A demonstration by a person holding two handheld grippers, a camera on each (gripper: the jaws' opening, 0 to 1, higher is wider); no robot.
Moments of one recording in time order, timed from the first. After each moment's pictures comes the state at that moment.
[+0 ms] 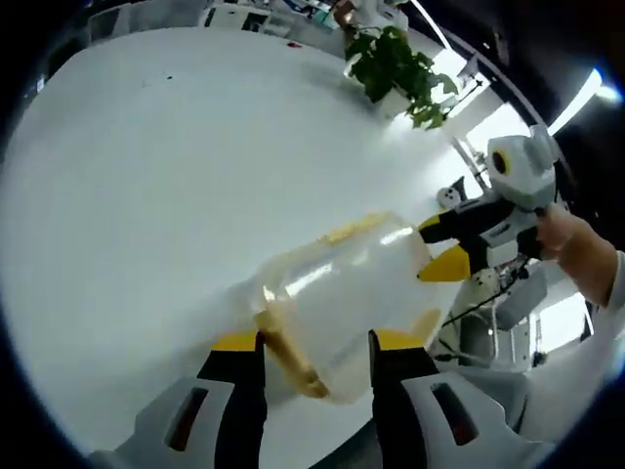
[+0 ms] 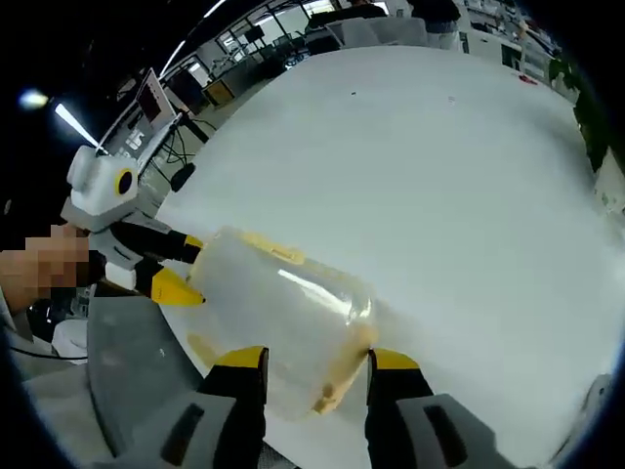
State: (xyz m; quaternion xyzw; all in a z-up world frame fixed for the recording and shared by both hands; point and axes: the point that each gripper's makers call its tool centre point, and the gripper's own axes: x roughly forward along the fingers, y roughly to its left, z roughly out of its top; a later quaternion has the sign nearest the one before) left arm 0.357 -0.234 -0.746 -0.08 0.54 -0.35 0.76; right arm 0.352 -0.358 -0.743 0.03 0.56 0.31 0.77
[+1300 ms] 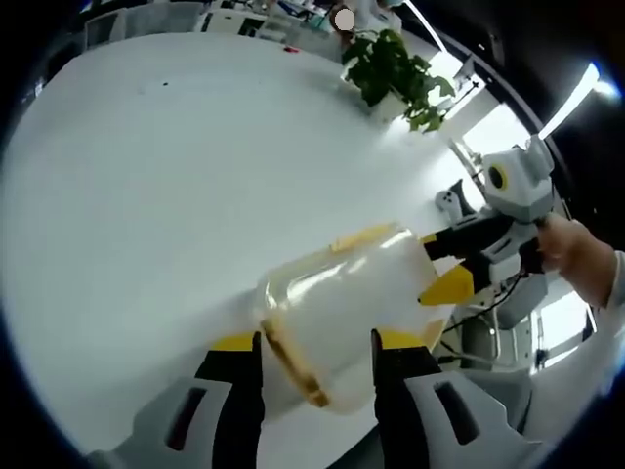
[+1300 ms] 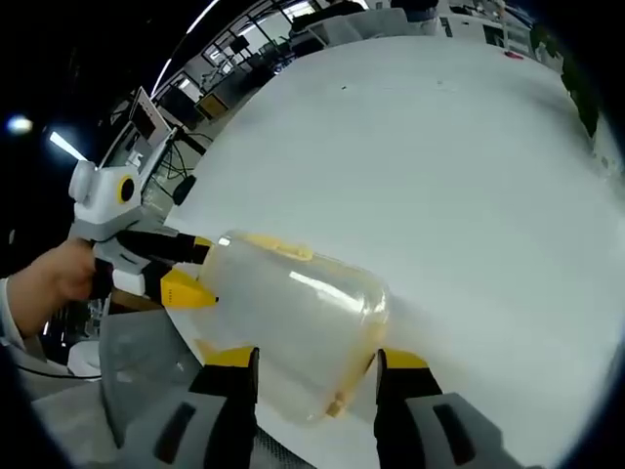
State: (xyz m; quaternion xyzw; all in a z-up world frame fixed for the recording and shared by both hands) left arm 0.365 -0.237 -0.747 -0.07 0.52 -0.36 0.77; right arm 0.342 -0.355 -0.747 0.08 0.55 0.30 0.77
